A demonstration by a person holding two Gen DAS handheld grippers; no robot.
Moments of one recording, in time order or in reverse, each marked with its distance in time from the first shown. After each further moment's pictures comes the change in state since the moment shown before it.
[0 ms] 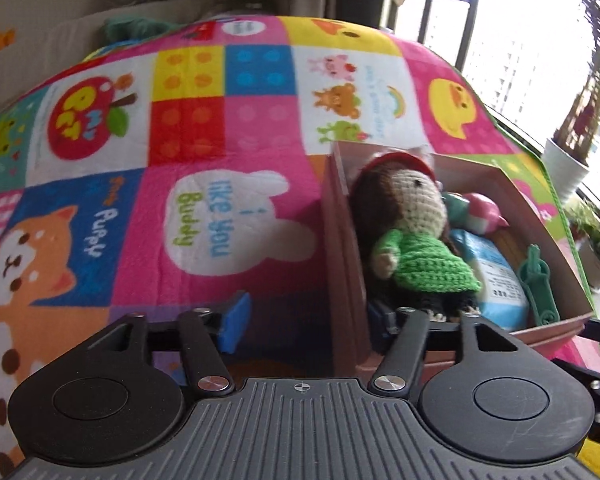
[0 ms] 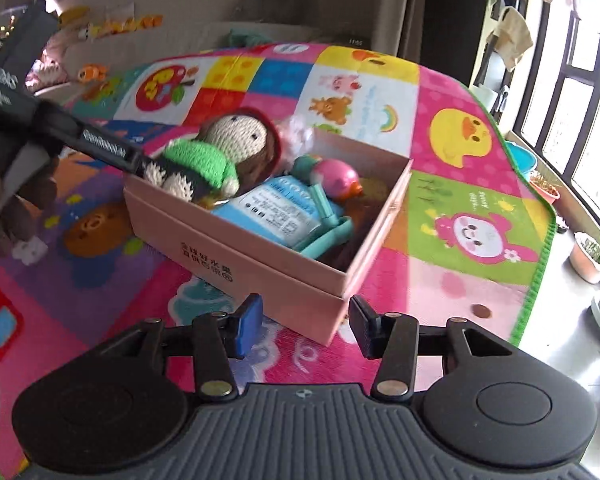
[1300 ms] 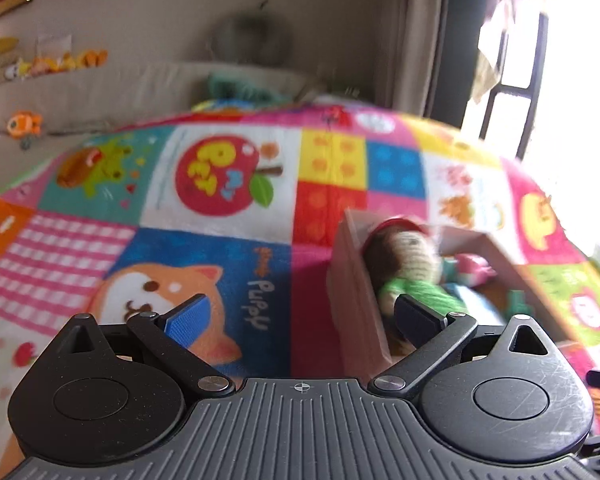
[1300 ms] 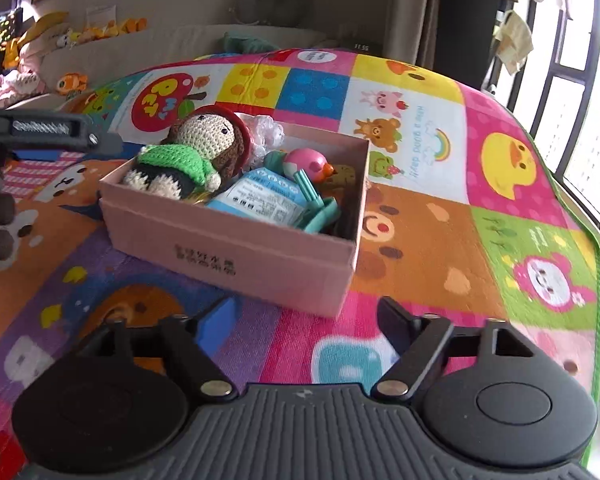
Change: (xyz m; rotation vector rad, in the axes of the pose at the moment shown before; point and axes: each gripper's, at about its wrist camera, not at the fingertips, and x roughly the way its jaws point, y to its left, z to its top) left arm -0.046 0.106 -0.008 -0.148 -0.274 0.110; right arm 0.056 0.089 0.056 0.061 -0.014 -0.048
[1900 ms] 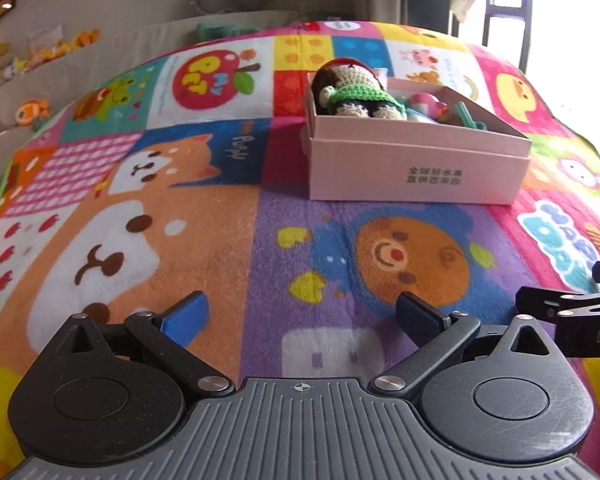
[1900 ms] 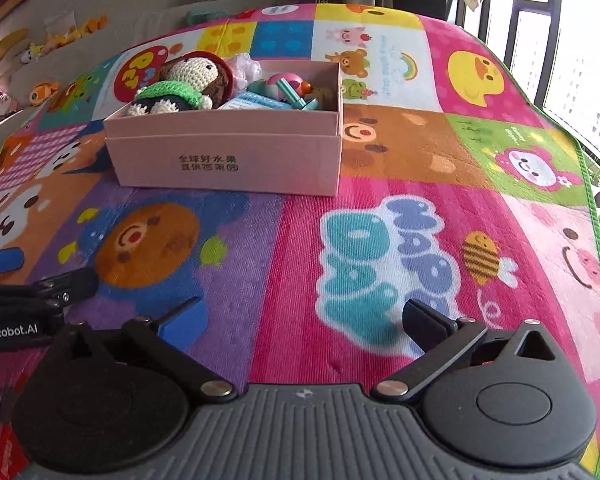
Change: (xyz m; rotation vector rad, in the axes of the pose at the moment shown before) left arm -0.039 -0.047 -0.101 0.122 0.180 0.100; right arm -0.010 0.005 -0.052 0.160 0.086 -0.016
